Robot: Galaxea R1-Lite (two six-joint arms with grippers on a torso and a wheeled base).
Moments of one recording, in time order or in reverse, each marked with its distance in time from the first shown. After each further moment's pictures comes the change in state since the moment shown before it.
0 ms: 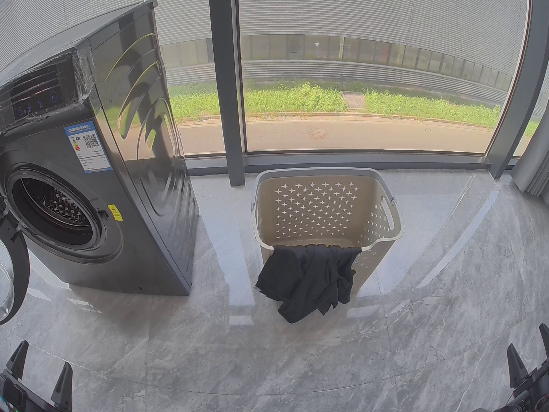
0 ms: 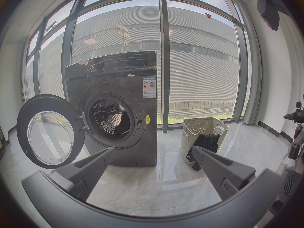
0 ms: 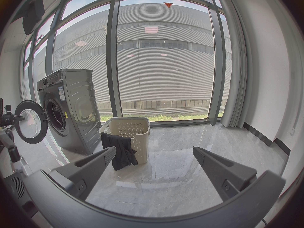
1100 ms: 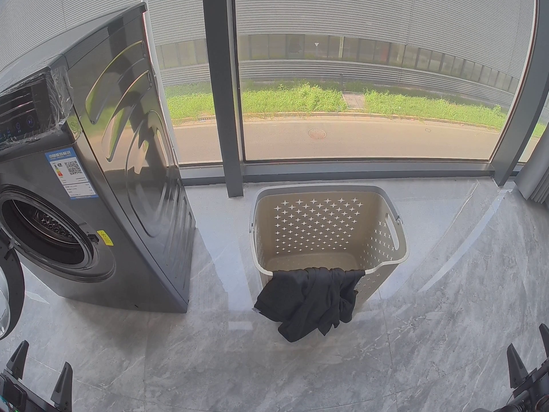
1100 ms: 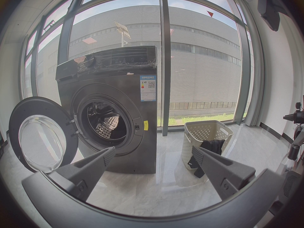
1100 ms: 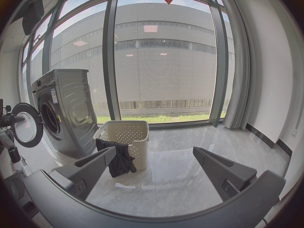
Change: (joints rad) left arm 0.000 0.000 0.000 0.000 -0.002 -0.004; right arm 0.000 0.000 0.000 0.001 0.002 0.000
